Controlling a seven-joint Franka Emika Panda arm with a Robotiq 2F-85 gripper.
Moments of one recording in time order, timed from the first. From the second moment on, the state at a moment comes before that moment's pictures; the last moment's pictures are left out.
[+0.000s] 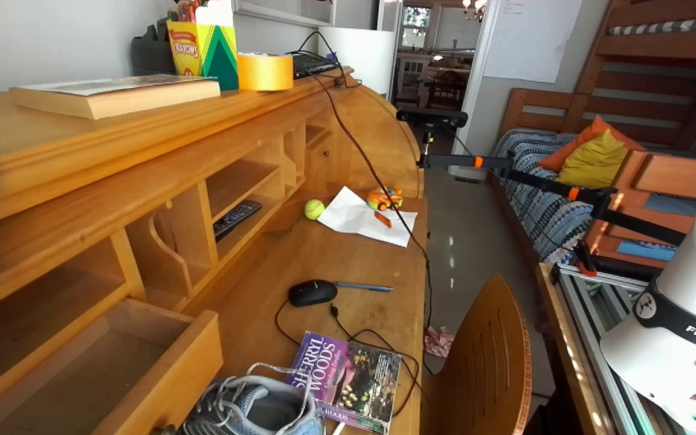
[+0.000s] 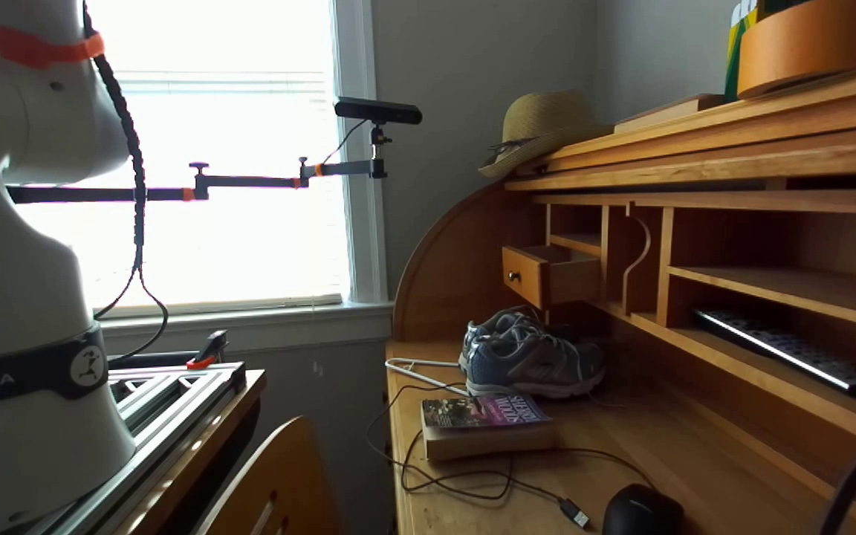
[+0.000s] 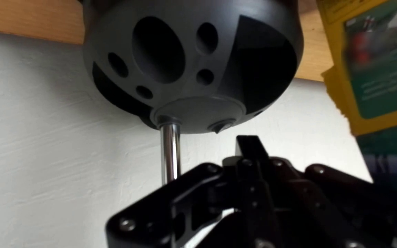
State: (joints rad) arm -0.18 0.34 0.07 -1.44 0.62 2.46 -0.86
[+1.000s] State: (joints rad) arm -0.18 0.39 0.09 -1.44 0.68 2.57 -0.89
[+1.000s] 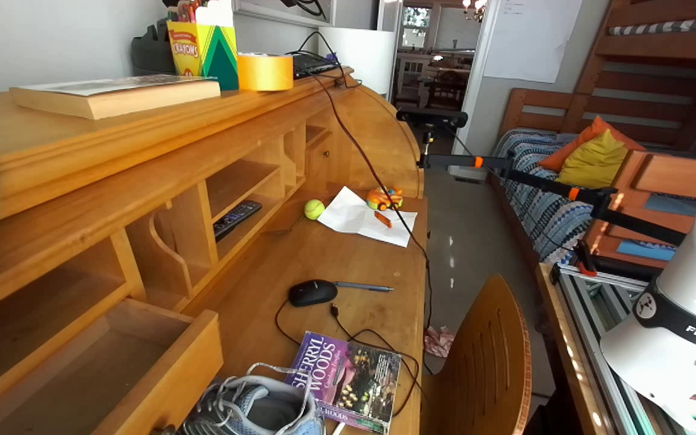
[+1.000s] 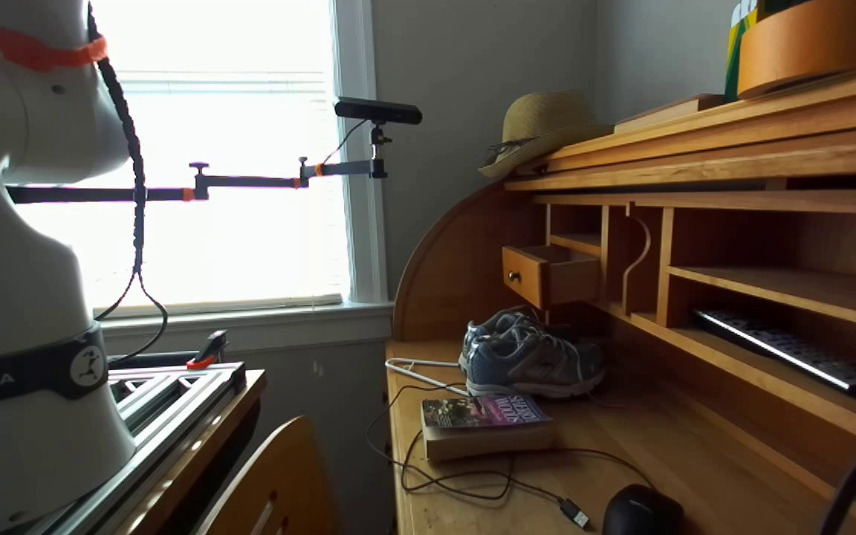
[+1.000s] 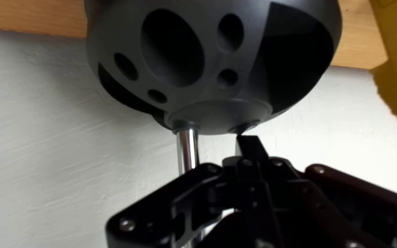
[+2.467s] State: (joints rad) arm -0.18 0.34 0.09 -1.44 0.66 2.60 -0.89
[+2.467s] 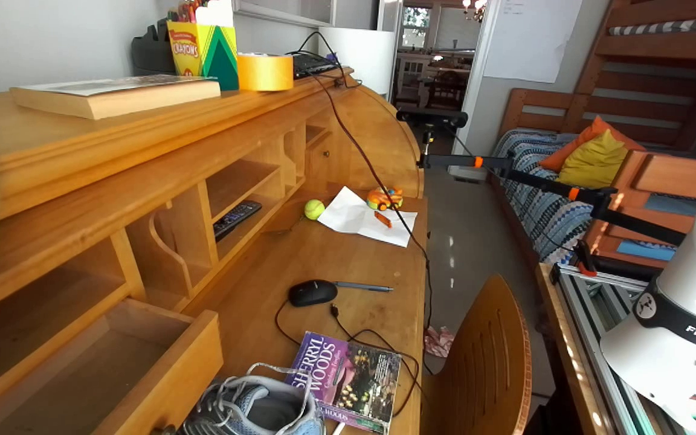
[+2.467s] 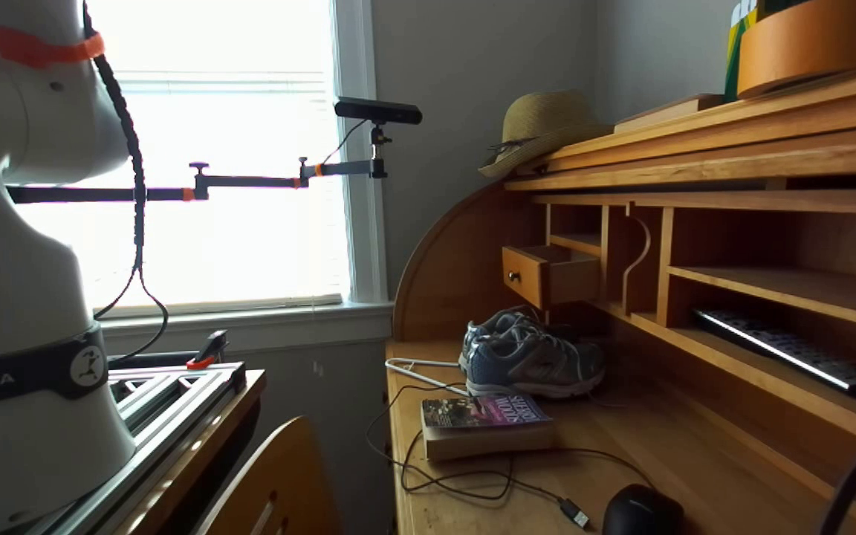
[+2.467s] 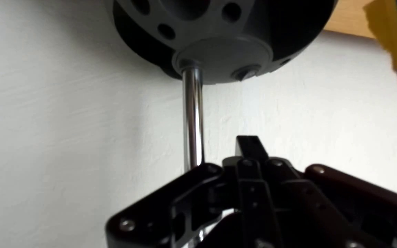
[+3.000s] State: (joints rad) arm -0.18 0.31 0.07 -1.45 0.63 2.60 -0.87
